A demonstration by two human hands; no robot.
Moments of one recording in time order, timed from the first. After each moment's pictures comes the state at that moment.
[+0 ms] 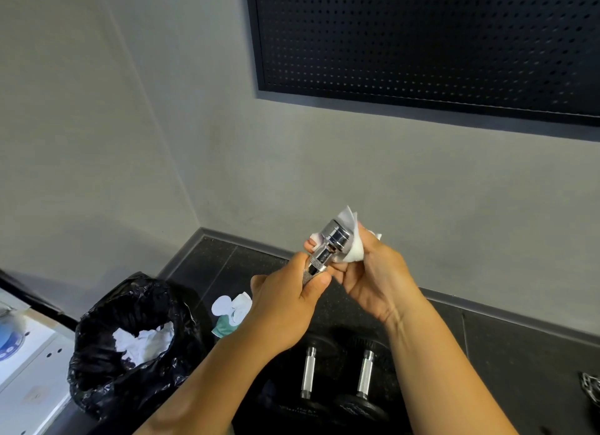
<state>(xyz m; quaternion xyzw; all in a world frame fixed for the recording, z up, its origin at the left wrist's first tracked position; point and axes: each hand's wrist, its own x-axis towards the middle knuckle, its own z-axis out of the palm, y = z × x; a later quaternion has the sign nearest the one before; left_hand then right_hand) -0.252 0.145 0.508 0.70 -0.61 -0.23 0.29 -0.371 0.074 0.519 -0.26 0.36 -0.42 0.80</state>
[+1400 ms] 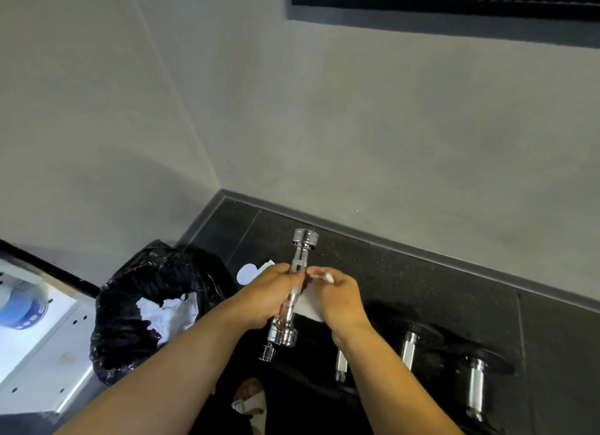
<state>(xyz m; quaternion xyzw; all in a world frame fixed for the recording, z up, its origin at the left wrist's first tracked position) -0.131 0.080 0.360 0.68 -0.28 -0.60 0.32 -0.253 0.063 0.363 -0.38 0.57 -0.29 0.67</state>
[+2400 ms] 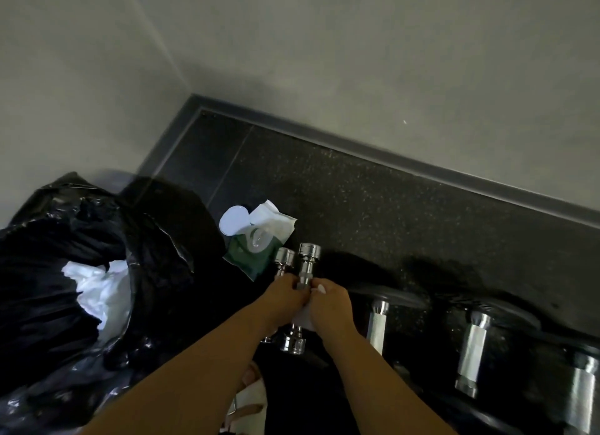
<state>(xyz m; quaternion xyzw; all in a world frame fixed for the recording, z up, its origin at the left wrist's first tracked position) -0.096 0.040 0.047 0.76 -0.26 -0.59 0.13 -0.196 0.027 0.064 -0.38 0.66 -0.11 0.64</state>
